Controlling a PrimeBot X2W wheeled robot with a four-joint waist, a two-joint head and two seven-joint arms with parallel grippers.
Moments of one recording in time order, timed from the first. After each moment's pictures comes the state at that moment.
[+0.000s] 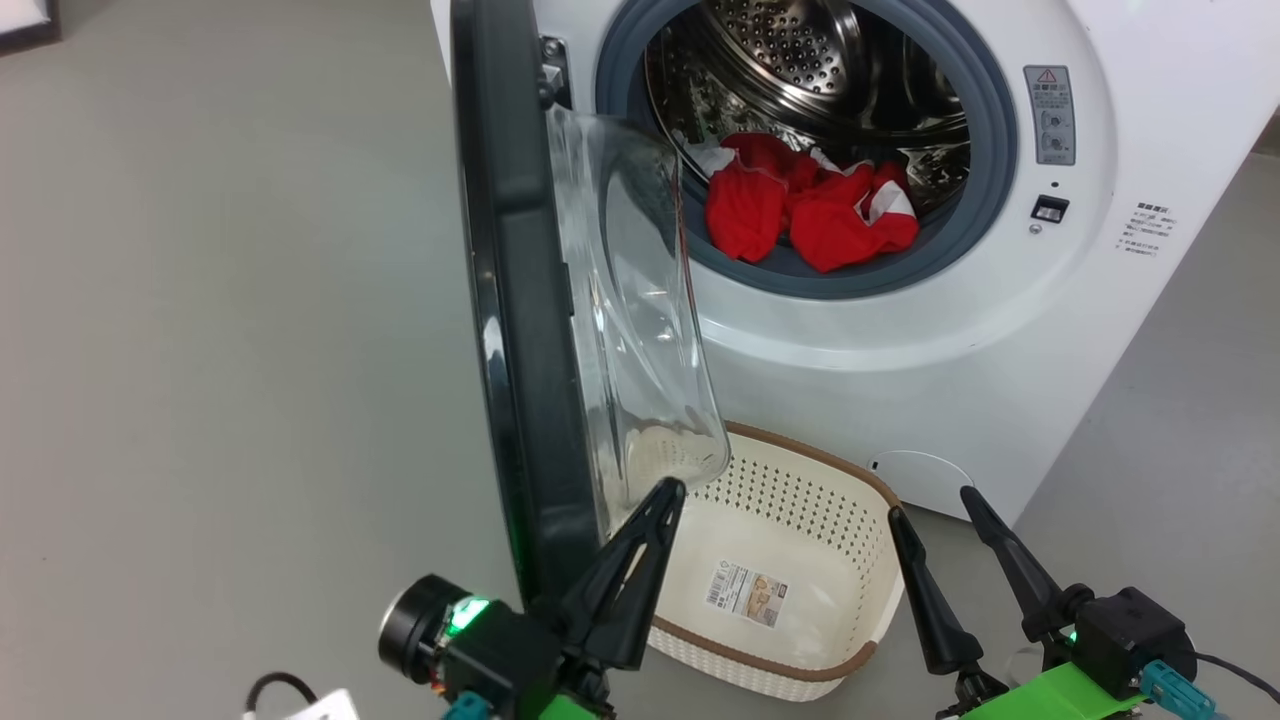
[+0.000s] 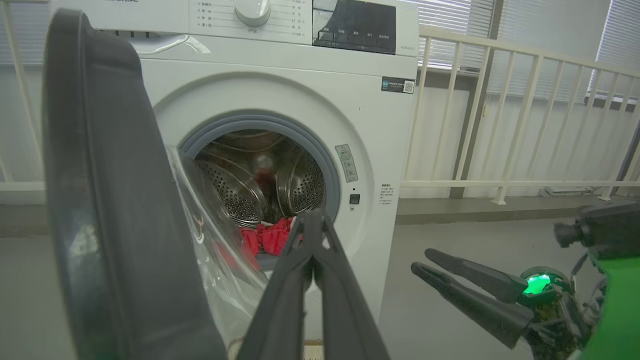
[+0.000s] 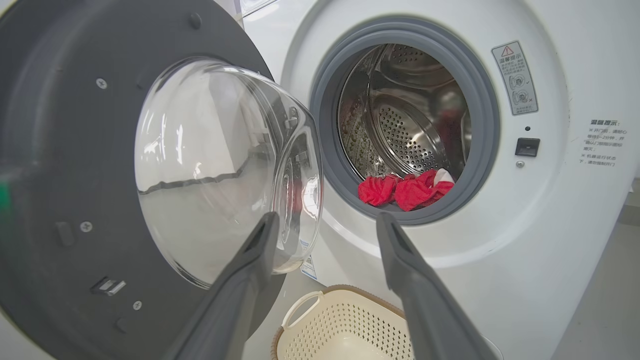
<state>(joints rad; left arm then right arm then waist) -0.19 0.09 -0.55 -0.09 -0.27 0.08 -0.13 0.06 -0.05 0.11 0.07 0.29 0.12 -0.23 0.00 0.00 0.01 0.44</state>
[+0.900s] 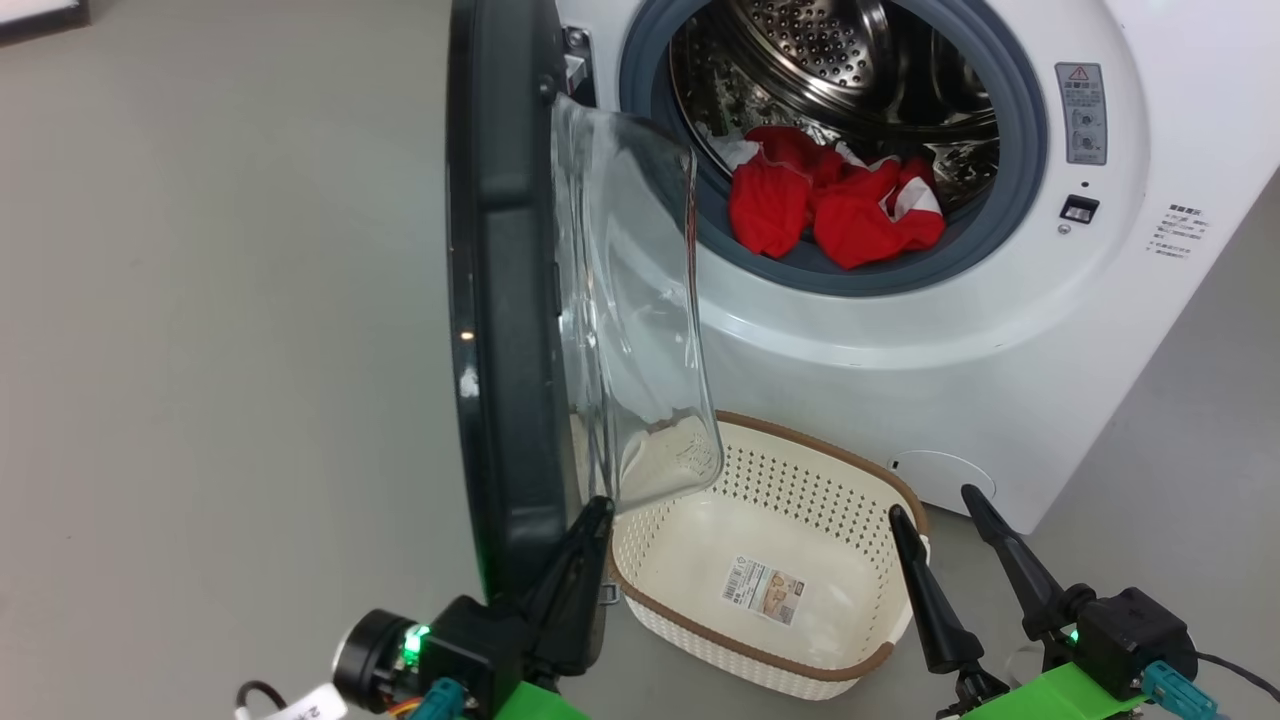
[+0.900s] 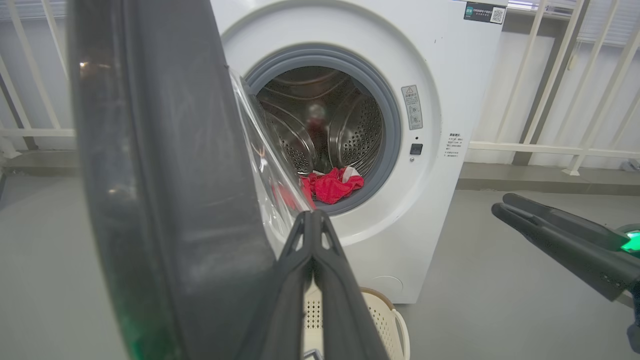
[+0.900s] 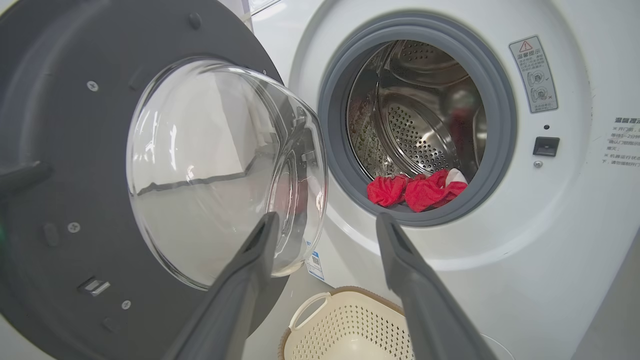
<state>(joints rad) -0.17 0.11 -0.52 0.00 -0.26 0.18 -0.09 0.06 -0.05 0.11 0.07 0.29 0.12 -0.24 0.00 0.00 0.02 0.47</state>
